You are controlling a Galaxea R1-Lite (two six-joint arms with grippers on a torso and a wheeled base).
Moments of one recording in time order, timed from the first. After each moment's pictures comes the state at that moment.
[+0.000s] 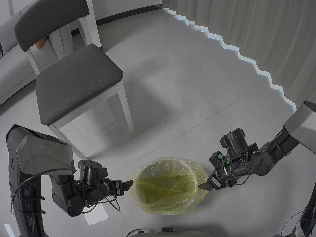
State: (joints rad) left arm -0.39 2.30 -0.39 -1.25 -0.04 -0.32; right arm 0.46 2.09 -0.87 -0.25 0.07 -0.34
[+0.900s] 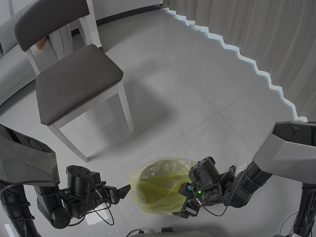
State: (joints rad) left arm -0.47 2.11 -0.17 -1.36 0.02 -0.31; right arm 0.73 2.22 -0.81 -0.45 0.10 -0.39
